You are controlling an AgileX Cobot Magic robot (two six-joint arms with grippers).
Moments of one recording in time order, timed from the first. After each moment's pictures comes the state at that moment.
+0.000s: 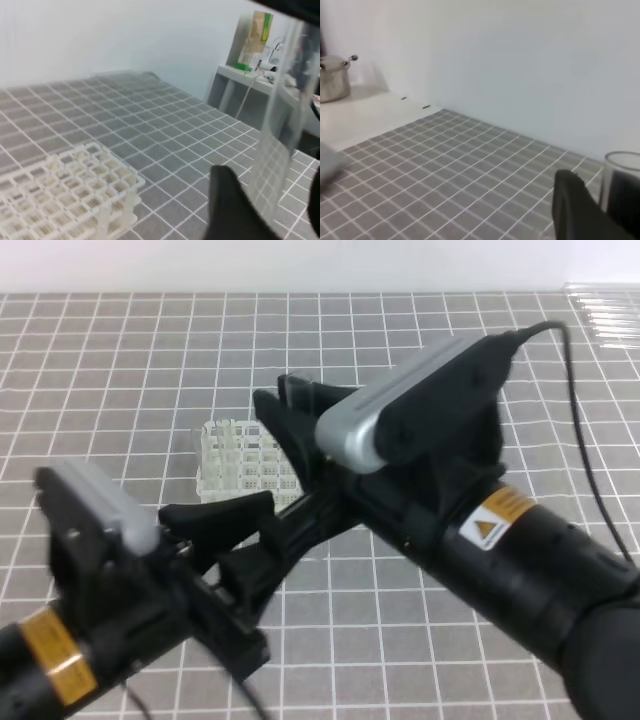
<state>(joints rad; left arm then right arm) -0.76 1.00 -0.40 0.32 -0.50 -0.45 1.08 1.33 -0.89 0.64 -0.47 -0.55</state>
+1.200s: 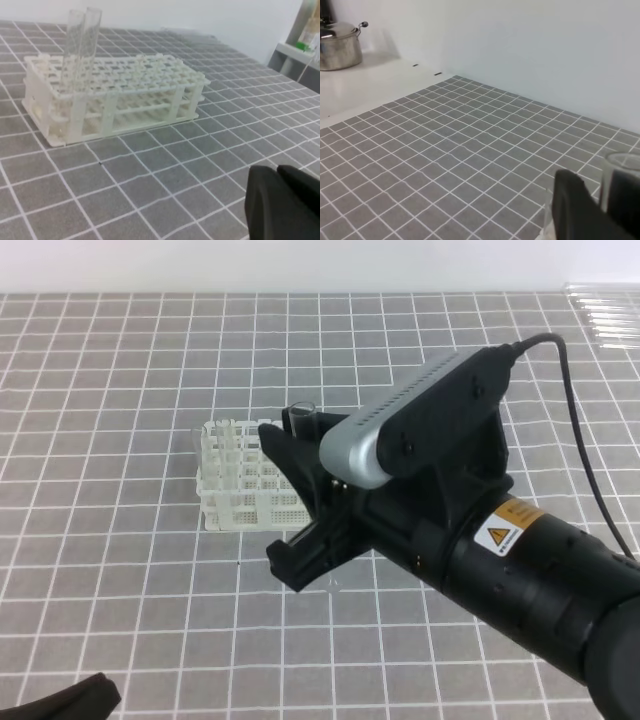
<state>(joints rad) -0.76 0.14 0.01 0.24 0.05 -0.47 1.08 1.29 -0.88 0.75 -0.35 -0.64</state>
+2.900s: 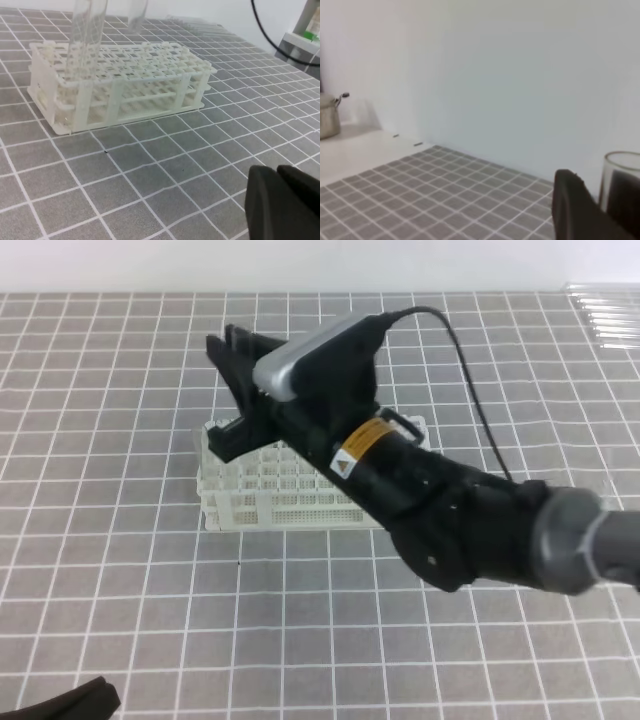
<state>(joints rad) -0.76 0.14 0.01 0.24 0.09 -0.47 0.81 1.83 -1.13 -0.04 -0.81 0.09</state>
